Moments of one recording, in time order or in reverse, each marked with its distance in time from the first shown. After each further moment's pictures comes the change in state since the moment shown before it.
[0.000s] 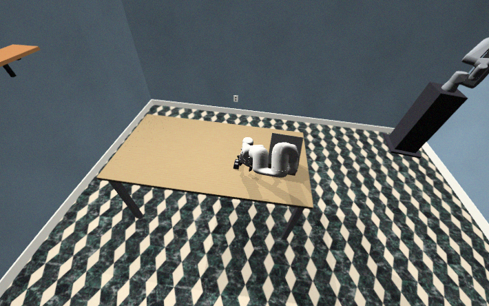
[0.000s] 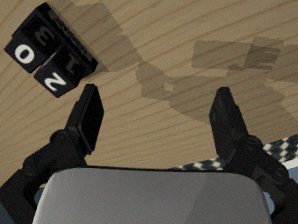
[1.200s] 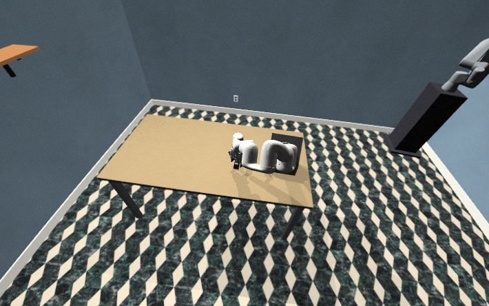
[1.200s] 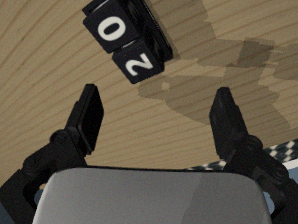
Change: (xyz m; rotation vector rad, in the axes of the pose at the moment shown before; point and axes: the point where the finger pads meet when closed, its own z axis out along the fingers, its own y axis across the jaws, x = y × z) arm -0.013 -0.076 -0.005 0.001 0.000 0.000
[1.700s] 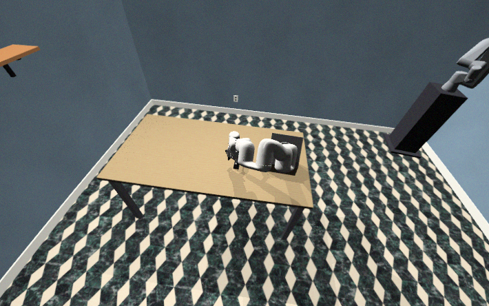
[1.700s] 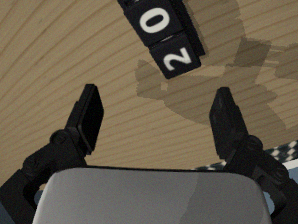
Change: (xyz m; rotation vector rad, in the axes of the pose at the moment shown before) arm -0.005 -0.030 -0.001 -0.001 0.000 0.000
